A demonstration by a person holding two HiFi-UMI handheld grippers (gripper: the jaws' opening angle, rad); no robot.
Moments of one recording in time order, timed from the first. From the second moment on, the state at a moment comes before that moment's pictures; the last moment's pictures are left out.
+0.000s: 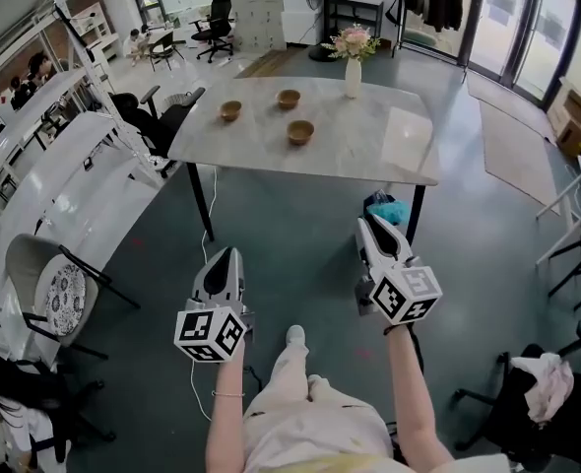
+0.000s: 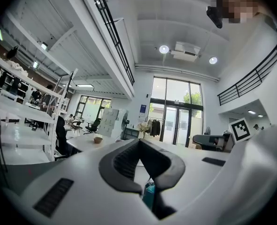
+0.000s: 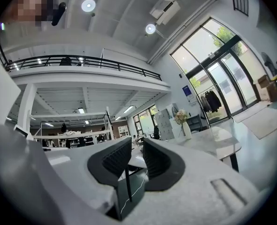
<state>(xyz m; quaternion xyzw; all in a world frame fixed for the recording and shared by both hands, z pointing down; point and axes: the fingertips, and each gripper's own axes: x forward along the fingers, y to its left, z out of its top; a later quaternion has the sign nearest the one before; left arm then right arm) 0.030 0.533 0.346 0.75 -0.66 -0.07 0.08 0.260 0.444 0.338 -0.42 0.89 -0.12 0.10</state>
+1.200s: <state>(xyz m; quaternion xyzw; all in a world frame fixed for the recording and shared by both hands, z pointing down) -0.070 0.238 0.373 0.77 -0.63 -0.06 0.11 0.174 0.158 0.377 -0.47 0.86 -0.16 0.09</state>
